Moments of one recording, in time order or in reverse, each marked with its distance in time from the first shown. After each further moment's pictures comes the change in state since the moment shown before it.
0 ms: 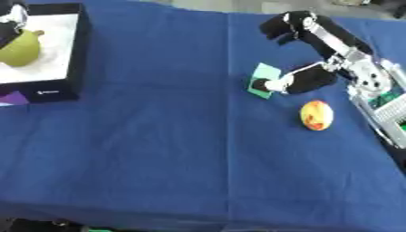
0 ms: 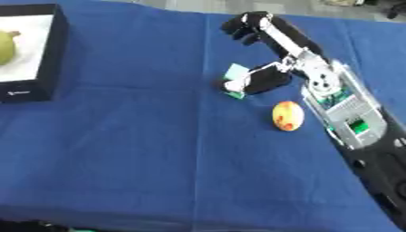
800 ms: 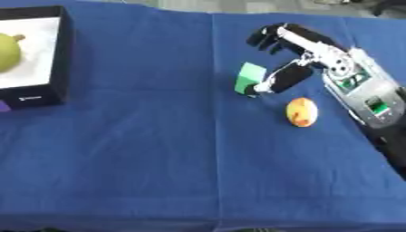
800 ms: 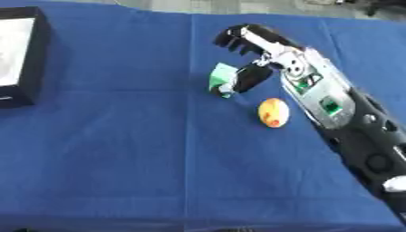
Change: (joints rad) left arm 0.063 0.019 -0.007 -0.159 0.262 0.078 0.091; right arm -0.101 0.021 0.038 0.202 0.128 0.132 0.127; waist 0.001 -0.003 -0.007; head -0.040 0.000
